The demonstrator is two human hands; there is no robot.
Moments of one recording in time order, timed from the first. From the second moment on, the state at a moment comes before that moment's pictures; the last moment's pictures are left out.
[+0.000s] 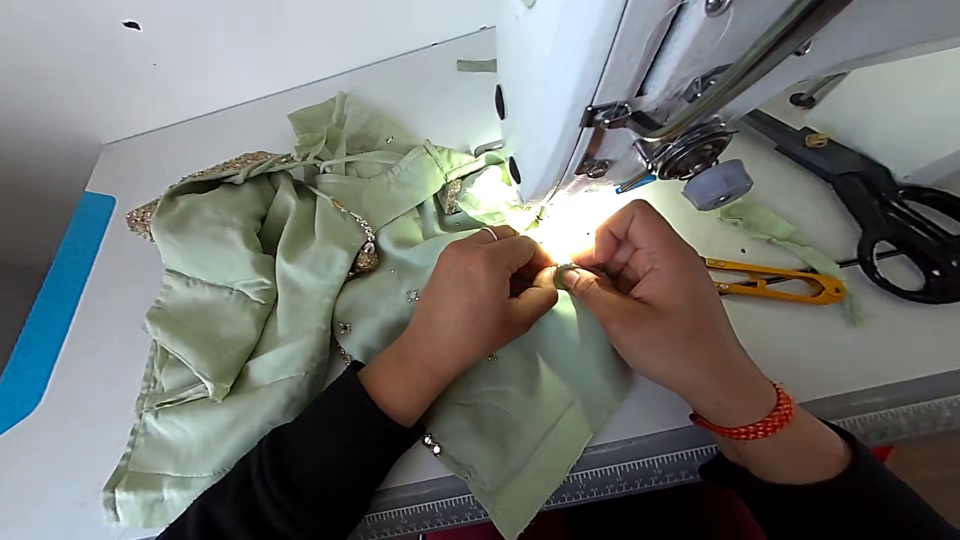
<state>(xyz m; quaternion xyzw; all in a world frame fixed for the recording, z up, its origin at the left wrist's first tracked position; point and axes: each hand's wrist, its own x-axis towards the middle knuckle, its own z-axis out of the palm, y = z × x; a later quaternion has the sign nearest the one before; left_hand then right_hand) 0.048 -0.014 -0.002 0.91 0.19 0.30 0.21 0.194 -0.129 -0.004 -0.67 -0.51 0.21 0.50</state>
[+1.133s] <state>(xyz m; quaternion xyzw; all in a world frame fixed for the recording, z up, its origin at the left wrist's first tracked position) 0.029 -0.004 0.022 0.86 -0.01 0.24 0.44 0.194 -0.129 -0.005 -0.67 -0.51 0.20 0.50</state>
